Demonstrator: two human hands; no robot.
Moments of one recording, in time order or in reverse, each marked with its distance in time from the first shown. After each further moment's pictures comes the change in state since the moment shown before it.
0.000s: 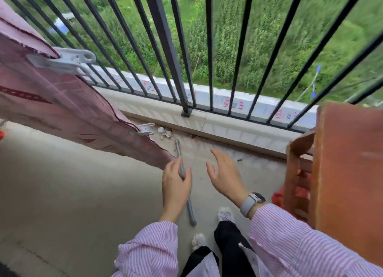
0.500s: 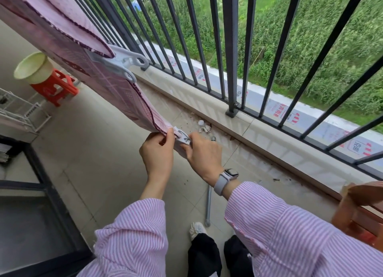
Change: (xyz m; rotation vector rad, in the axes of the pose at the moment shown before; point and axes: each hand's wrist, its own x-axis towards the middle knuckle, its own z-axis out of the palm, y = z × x) left_hand 0.067 0.029 -0.089 -0.070 0.638 -0.161; right_hand 0.091 -0.113 0.040 -0.063 -0.029 -0.419
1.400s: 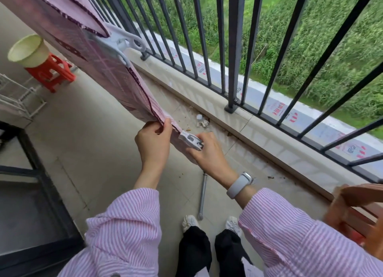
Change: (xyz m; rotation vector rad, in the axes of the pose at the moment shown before) left_hand 0.004 -0.003 0.004 -0.009 -0.010 -0.036; right_hand -0.011 0.025 -0.004 0.399 -0.214 0.175
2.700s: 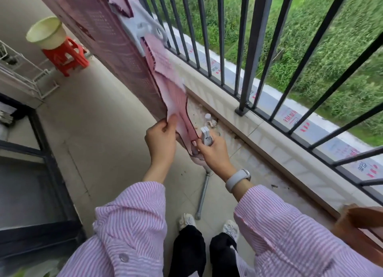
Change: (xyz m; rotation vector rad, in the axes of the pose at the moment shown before) left_hand 0.016 -0.027 0.015 -0.300 -0.048 -0.265; right_hand 0.030 0.022 0.025 0.309 0.080 -0.013
